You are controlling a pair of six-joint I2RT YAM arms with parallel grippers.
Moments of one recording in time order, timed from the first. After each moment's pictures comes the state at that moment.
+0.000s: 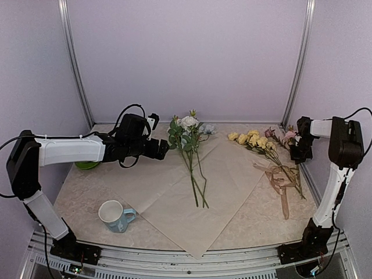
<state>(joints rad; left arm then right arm) -0.68 1.65 1.10 -0.04 -0.19 -0.15 -0.20 2.02 1.43 -0.70 0.15 0.05</state>
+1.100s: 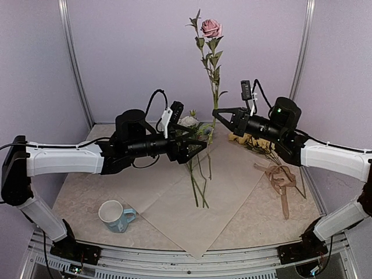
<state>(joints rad) -0.88 1.56 1.06 0.41 0.33 -0.15 0.58 1.34 0.95 0.54 -0.55 0.46</state>
